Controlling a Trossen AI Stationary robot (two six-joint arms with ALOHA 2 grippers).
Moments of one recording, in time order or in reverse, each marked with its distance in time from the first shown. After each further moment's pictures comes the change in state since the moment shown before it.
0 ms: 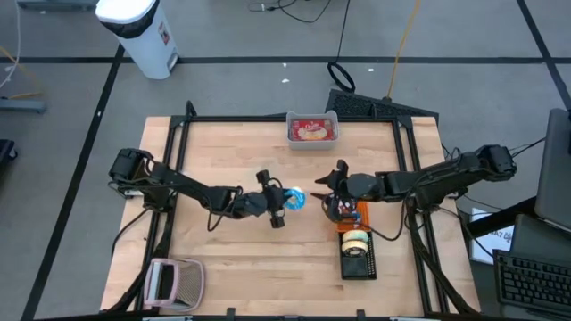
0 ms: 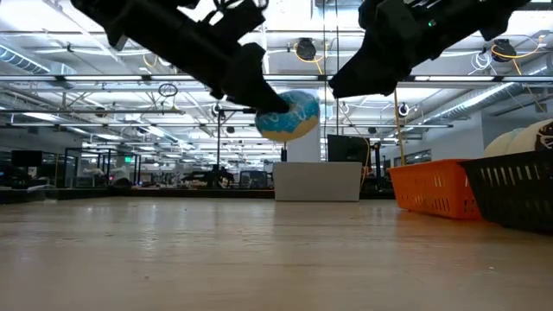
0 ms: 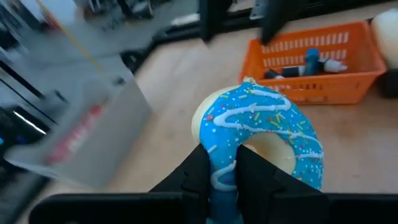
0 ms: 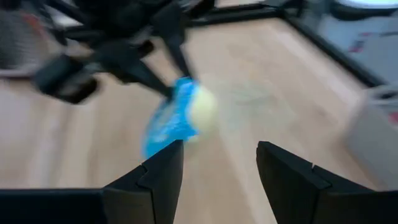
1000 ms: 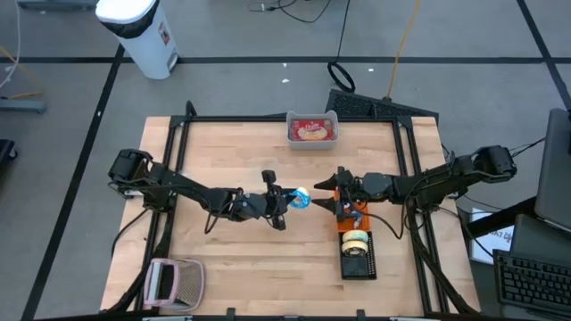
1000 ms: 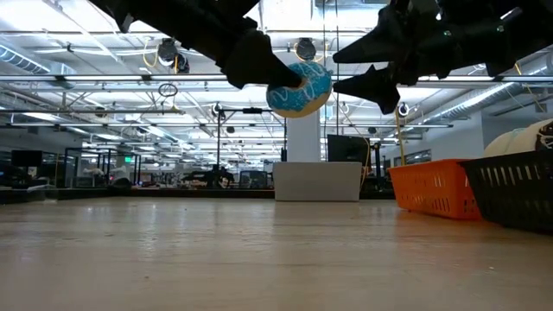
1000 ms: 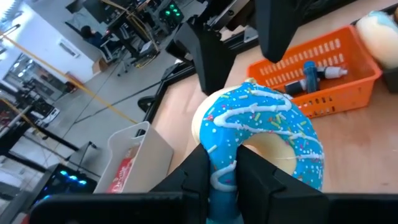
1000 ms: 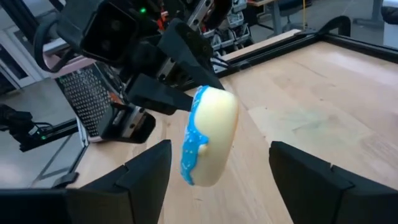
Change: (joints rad) left arm -0.029 0.000 0.064 0.046 -0.040 0.337; right arm -0.032 0.003 -0.235 0.540 -0.183 0.184
